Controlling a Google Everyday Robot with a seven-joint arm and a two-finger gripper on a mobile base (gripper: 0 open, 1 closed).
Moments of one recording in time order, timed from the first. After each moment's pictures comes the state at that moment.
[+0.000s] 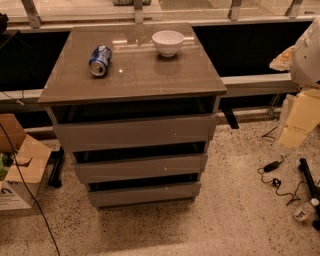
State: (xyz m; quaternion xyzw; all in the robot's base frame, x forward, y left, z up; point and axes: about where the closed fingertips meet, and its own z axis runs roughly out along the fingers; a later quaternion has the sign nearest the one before) arm 0.438 -0.217 0.976 -0.60 0.78 -0.03 0.16
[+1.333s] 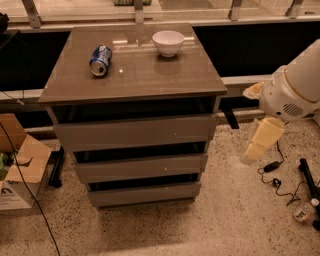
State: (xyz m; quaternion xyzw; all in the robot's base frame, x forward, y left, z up) arm 0.482 -0.200 0.883 -0.59 0.78 0.05 0.21
